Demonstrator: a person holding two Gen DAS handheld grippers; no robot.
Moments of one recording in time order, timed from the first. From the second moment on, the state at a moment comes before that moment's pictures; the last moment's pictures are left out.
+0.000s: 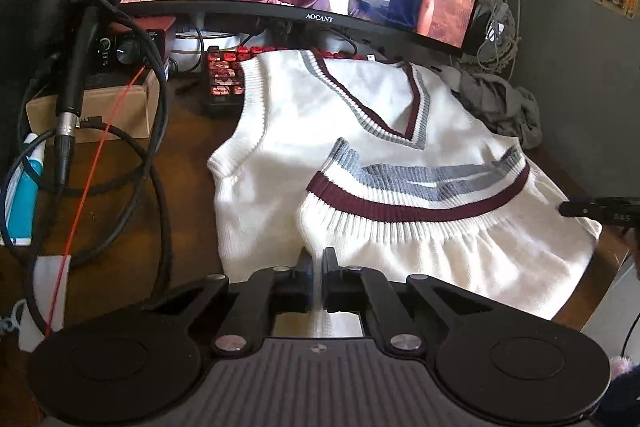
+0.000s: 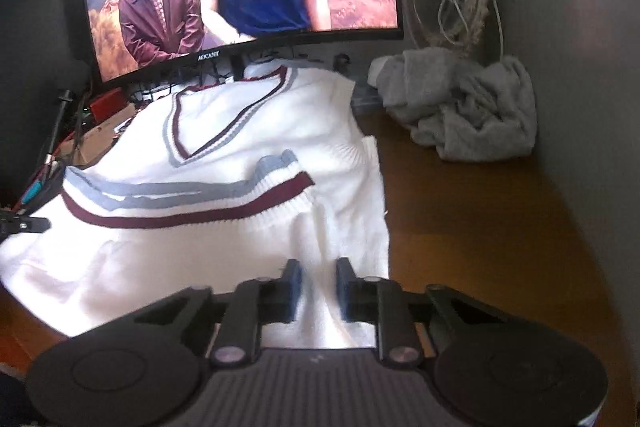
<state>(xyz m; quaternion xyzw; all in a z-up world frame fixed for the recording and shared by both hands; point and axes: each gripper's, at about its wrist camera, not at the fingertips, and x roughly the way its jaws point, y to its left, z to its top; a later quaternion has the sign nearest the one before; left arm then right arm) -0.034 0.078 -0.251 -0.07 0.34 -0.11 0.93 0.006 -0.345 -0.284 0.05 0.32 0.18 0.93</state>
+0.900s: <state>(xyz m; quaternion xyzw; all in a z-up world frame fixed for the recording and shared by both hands) 0.024 0.102 -0.252 -0.14 0.33 -0.19 0.91 0.057 -0.321 -0.286 0.09 0.28 0.19 0.94</state>
